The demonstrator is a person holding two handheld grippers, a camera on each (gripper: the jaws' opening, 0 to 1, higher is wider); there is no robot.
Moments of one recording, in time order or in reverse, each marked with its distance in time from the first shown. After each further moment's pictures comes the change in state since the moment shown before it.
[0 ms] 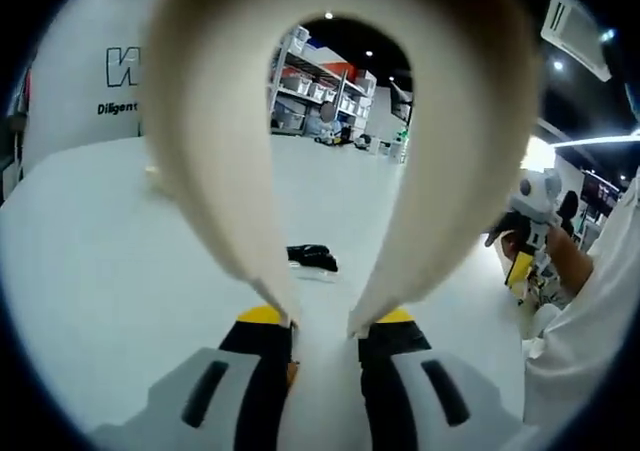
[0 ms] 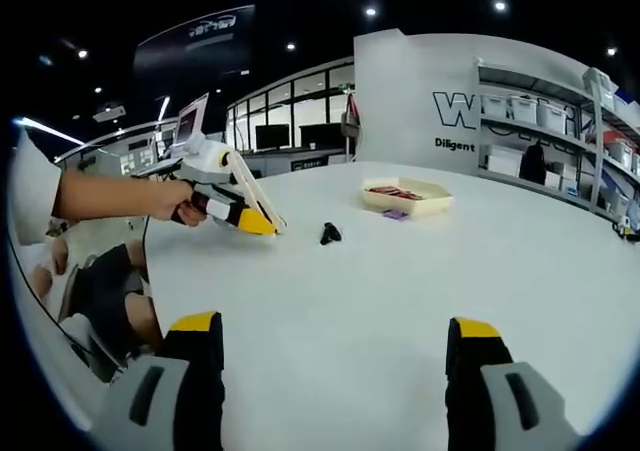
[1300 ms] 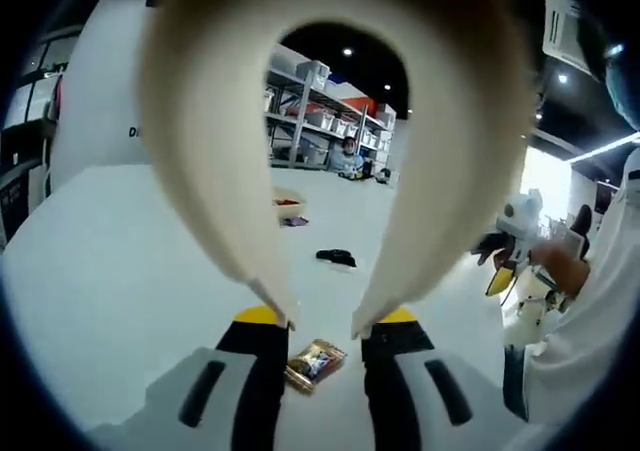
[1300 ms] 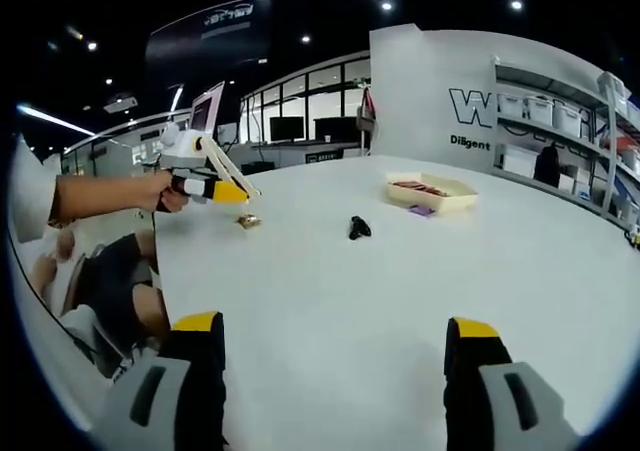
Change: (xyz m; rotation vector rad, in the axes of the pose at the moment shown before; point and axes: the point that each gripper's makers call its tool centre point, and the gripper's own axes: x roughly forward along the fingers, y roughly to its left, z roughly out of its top) left arm -0.089 0.019 0.004 0.020 -0.158 0.091; right arm 0.016 0.027 -0.004 -0.030 0.027 0.053
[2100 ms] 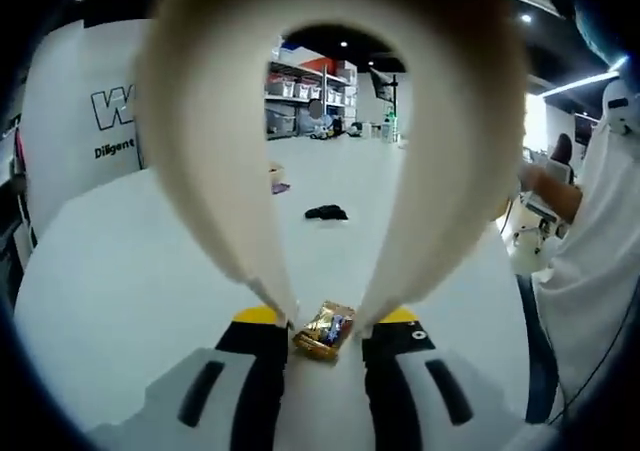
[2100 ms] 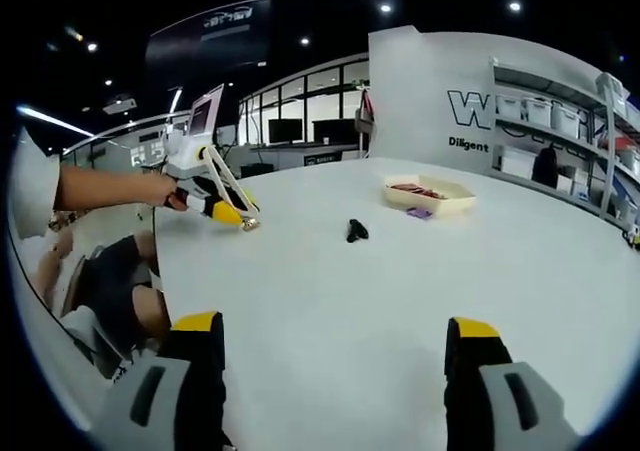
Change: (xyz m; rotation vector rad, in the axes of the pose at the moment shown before) left arm 0.007 0.004 -0.035 0.242 0.193 -0.095; right arm -0.005 -0.003 0.000 0.000 -0.004 -0.010
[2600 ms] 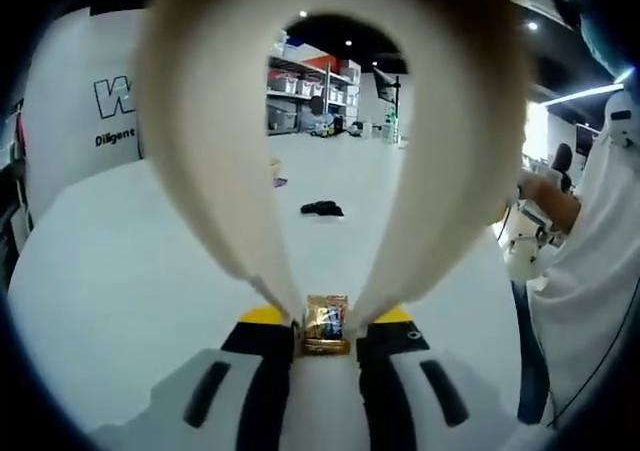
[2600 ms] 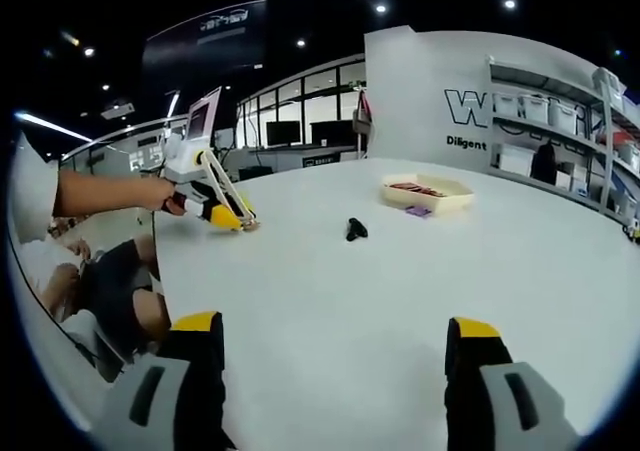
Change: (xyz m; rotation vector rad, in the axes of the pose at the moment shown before) left arm -0.003 -0.008 -0.001 -0.064 -0.009 0.000; right arm 0.002 0.003 -0.001 0.018 -0.008 0.004
